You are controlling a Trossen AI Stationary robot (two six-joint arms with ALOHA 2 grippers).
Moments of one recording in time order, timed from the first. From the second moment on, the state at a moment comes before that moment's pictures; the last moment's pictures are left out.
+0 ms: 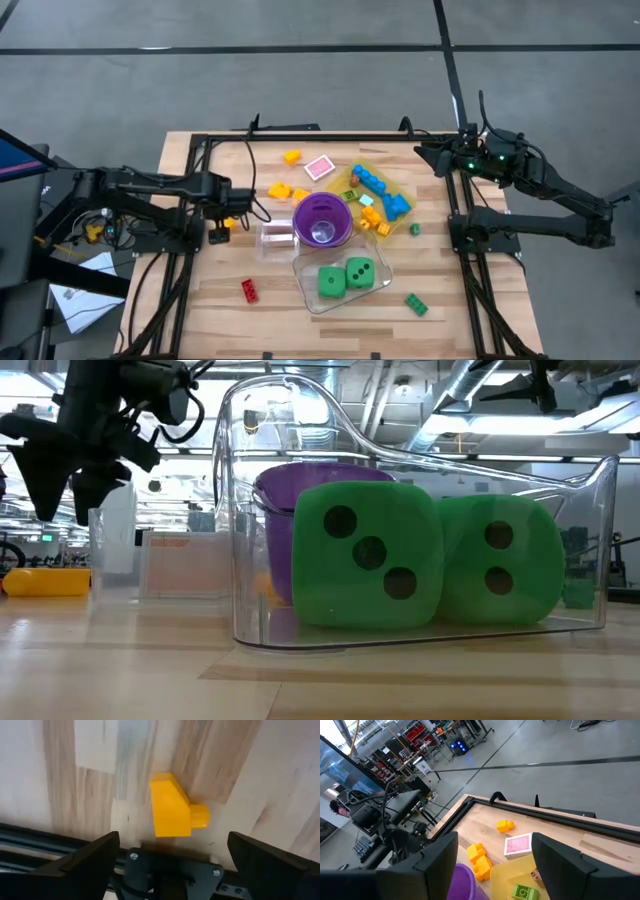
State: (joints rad) left arm 0.09 1.19 0.81 -1.31 -0.09 -0.11; right arm -0.37 0.61 0.91 -0.54 0.18 0.64
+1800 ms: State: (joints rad) left arm 0.09 1.70 0.78 -1.21 -0.01 -0.09; right arm -0.37 0.61 0.91 -0.55 0.18 0.62
